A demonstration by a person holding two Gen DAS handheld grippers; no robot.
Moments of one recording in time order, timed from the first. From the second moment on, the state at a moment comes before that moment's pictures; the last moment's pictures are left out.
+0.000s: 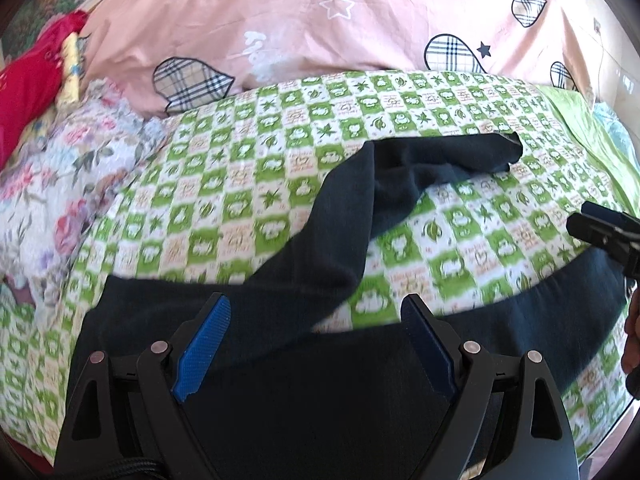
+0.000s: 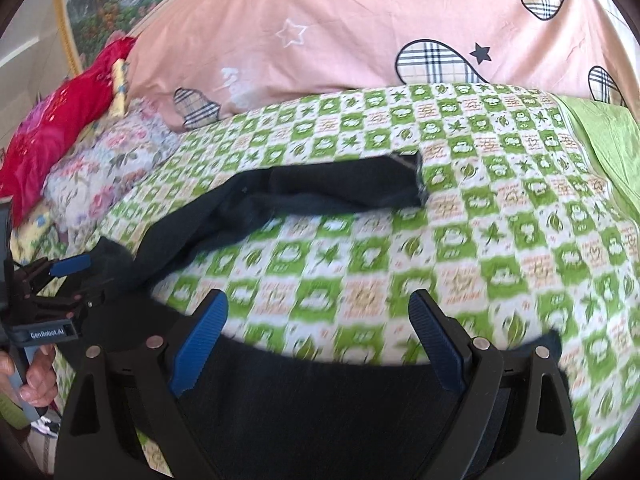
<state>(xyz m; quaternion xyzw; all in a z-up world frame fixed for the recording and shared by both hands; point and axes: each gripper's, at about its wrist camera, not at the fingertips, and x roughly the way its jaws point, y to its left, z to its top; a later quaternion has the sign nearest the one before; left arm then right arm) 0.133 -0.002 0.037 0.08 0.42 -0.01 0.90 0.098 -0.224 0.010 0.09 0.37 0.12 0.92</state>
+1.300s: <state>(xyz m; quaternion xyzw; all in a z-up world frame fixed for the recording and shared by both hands) 0.243 0.005 0.013 0.06 0.48 -0.10 0.87 0.251 -0.279 -0.003 0.14 0.41 0.12 0.90</state>
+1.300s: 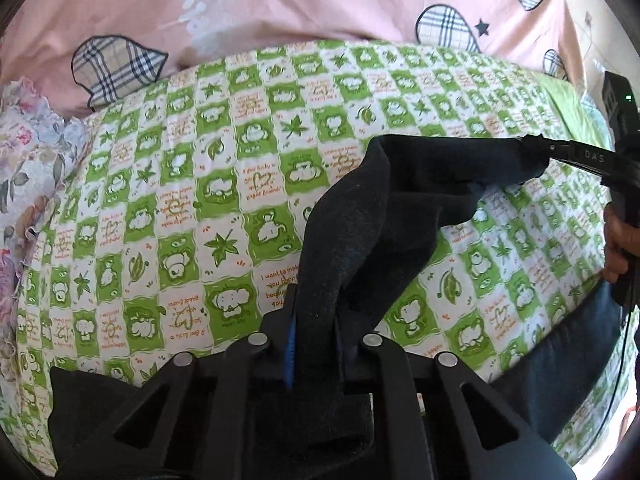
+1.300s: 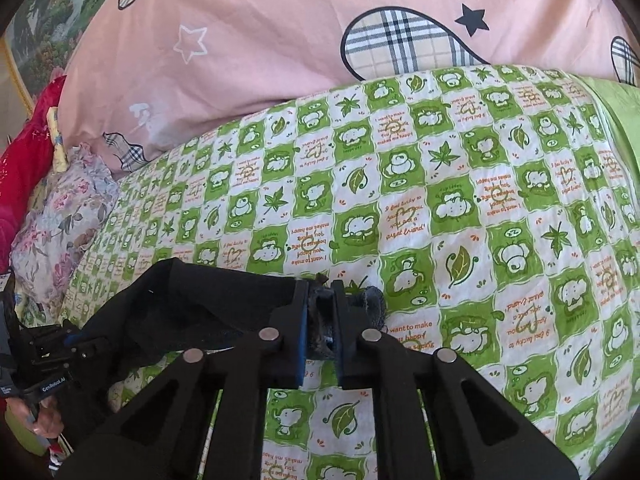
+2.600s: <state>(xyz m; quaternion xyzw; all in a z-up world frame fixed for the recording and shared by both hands) 0.065 -0.023 0.003 0.14 0.43 -0.25 0.86 0.015 -0.364 -0.014 0.06 0.39 0.16 0.91</state>
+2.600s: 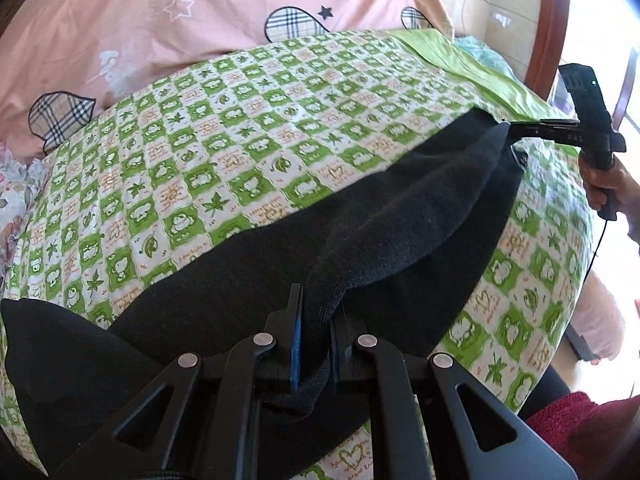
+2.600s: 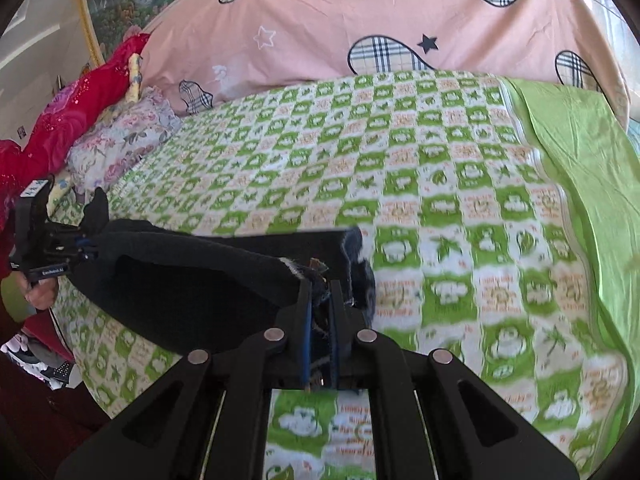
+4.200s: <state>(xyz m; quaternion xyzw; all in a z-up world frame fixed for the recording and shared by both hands) 0.146 0.145 0.015 -0.10 0.56 0.13 0.81 0.015 -0.007 -0.023 -0.01 0.38 0.43 0.82</state>
